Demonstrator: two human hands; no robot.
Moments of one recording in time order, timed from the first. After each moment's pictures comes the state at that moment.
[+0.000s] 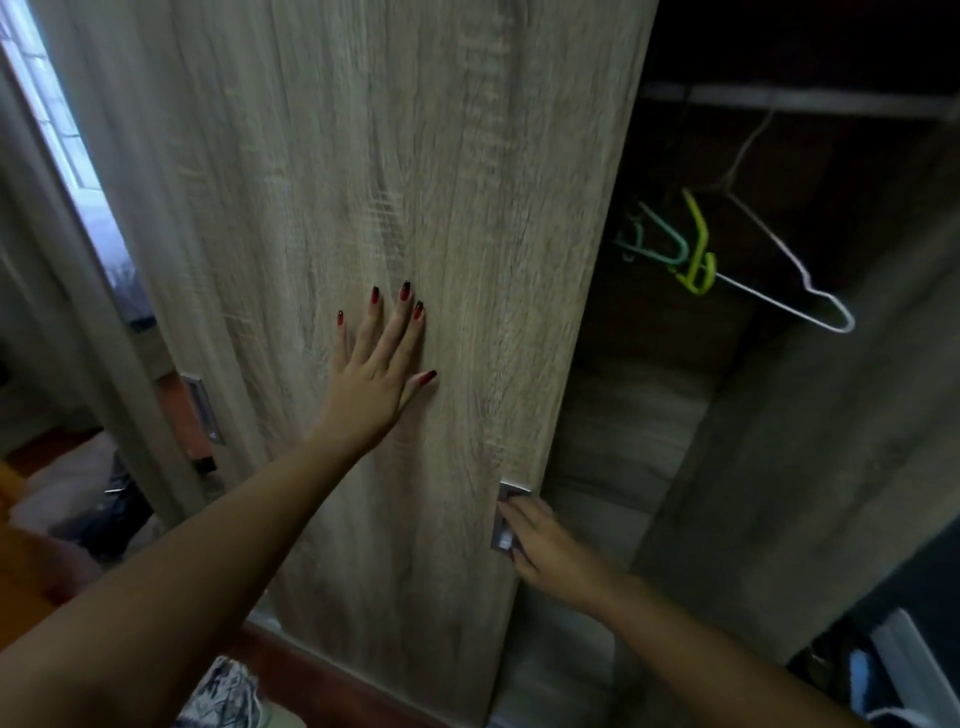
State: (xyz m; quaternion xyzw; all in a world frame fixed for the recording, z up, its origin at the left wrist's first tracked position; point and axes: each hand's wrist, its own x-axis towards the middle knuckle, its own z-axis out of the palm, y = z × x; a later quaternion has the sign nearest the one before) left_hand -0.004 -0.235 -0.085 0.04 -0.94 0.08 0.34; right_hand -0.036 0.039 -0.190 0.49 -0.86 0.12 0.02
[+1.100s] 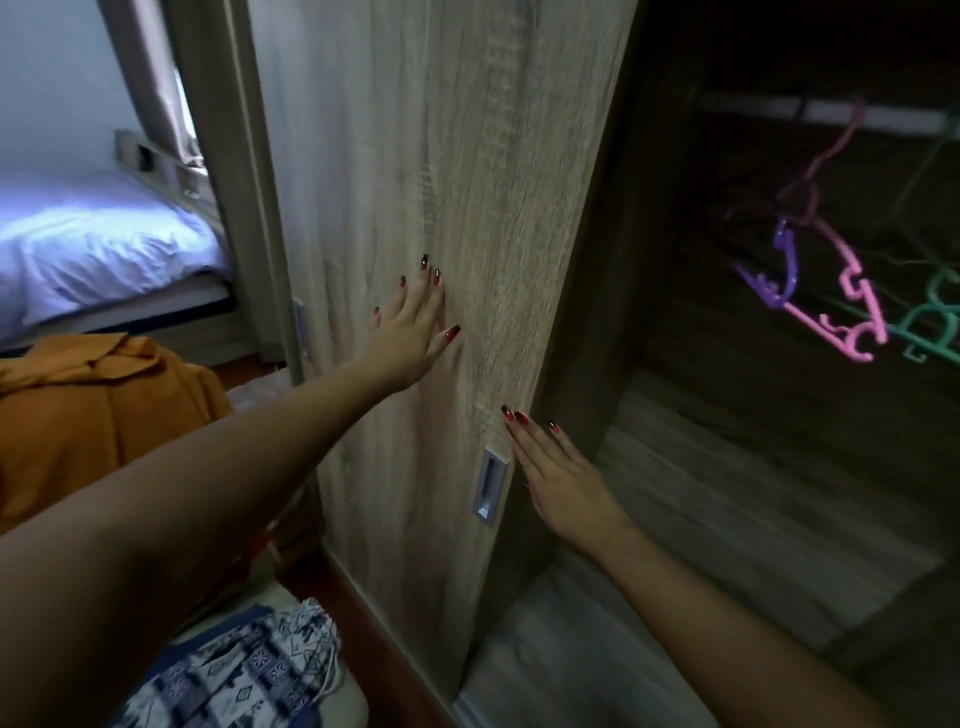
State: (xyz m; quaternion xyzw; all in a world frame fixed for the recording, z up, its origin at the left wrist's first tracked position) left_hand 0.031 -0.399 -0.060 0.26 -0.94 -0.08 0.20; right_hand -0.078 -0.150 -0.142 0.62 -0.75 -0.05 0.22
